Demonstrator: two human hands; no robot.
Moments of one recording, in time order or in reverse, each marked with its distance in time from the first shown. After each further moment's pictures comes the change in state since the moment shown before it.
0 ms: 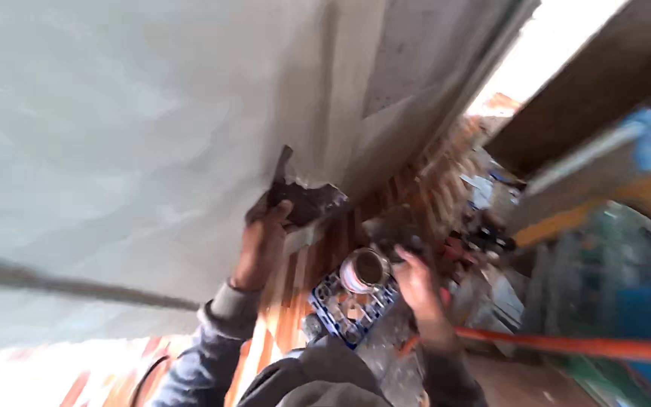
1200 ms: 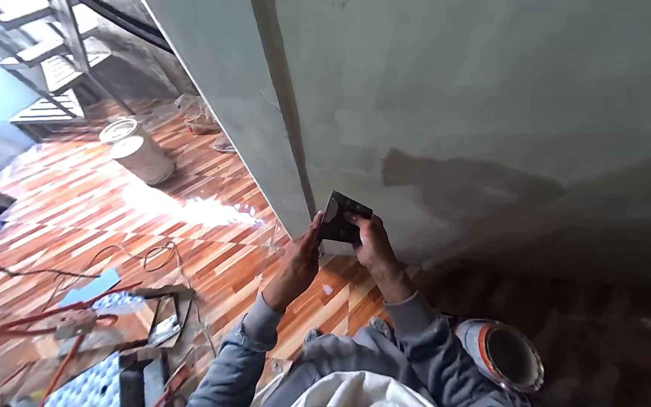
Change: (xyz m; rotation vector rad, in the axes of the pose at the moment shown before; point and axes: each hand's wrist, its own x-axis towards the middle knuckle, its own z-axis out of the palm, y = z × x) left_hand -0.215 0.041 -0.235 1.322 0.416 0.392; right_hand -0.166 0.185 0.288 -0.178 -0.795 0.721
